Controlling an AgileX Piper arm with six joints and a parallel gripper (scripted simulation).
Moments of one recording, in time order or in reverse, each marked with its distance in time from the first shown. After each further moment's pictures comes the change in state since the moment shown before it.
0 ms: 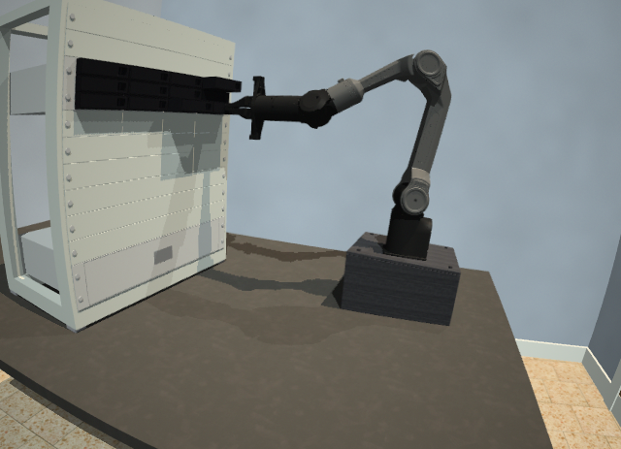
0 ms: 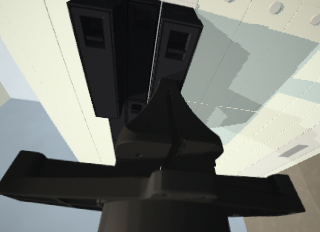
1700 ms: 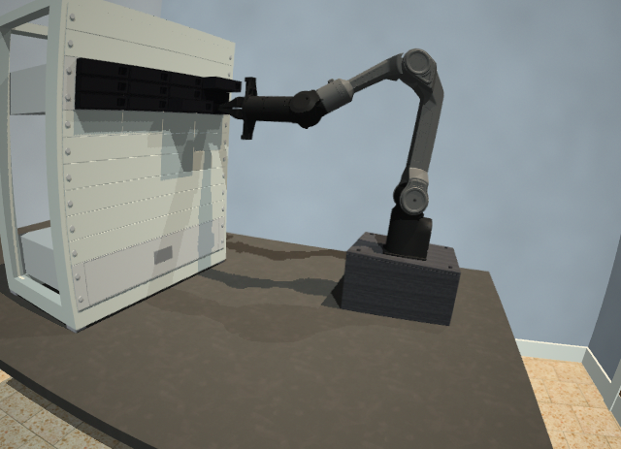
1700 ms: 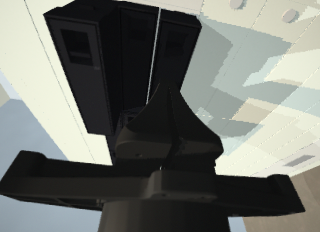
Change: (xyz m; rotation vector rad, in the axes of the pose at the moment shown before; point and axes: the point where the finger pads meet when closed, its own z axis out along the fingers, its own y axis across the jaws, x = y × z) arm 0.000 -0.001 0.022 -0.004 0.002 0.000
